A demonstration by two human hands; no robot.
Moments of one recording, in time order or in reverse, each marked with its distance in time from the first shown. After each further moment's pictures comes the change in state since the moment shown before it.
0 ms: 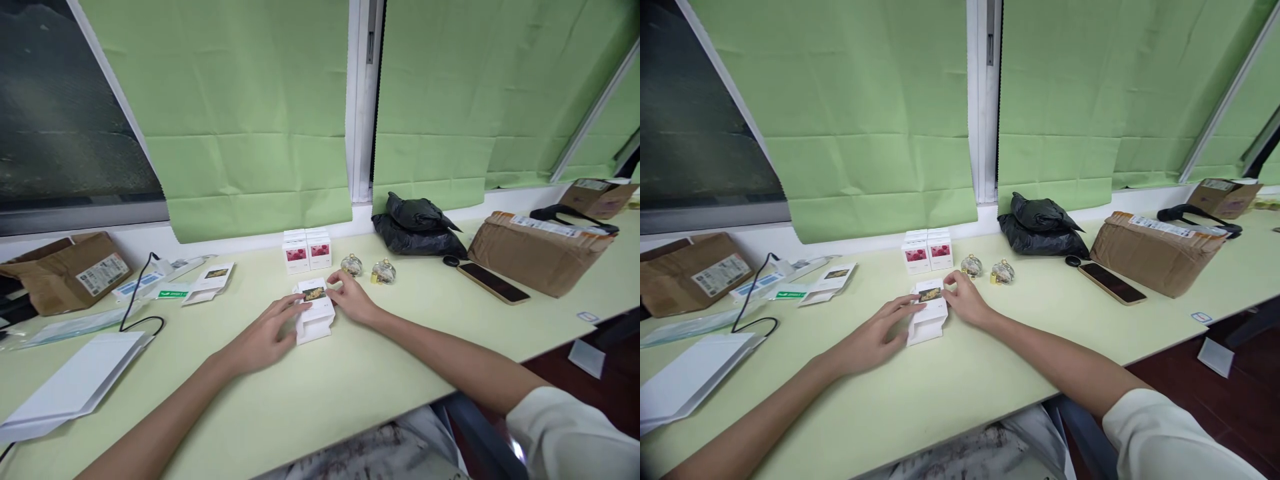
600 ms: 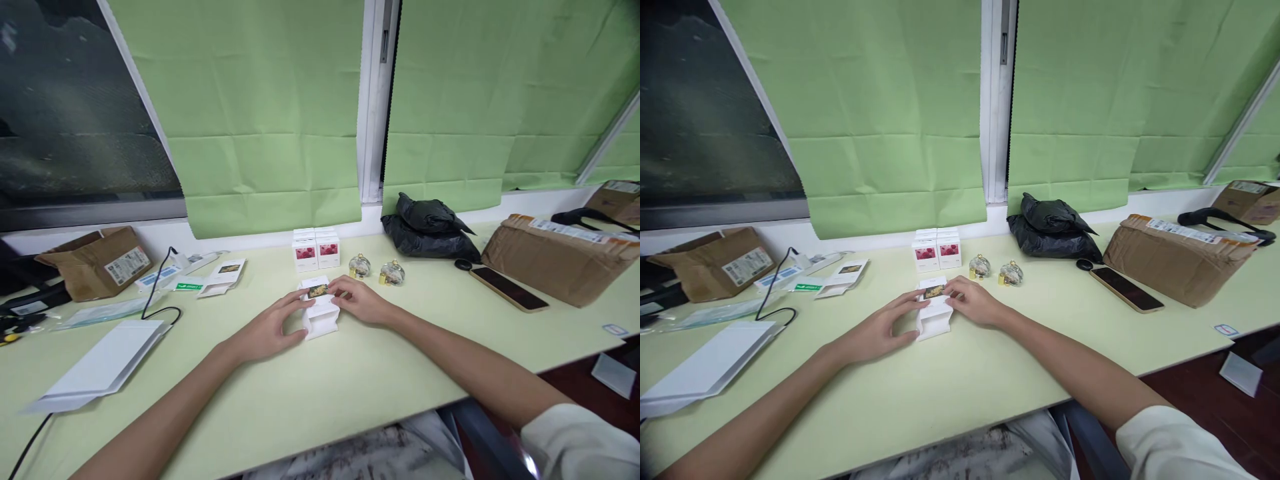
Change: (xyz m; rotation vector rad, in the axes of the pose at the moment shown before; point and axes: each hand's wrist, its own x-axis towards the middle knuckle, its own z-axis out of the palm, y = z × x) left_hand -0.001 -0.006 -0.006 -0.060 0.023 -0.015; right_hand -0.006 -0.009 -0.019 -0.078 -0.267 -0.310
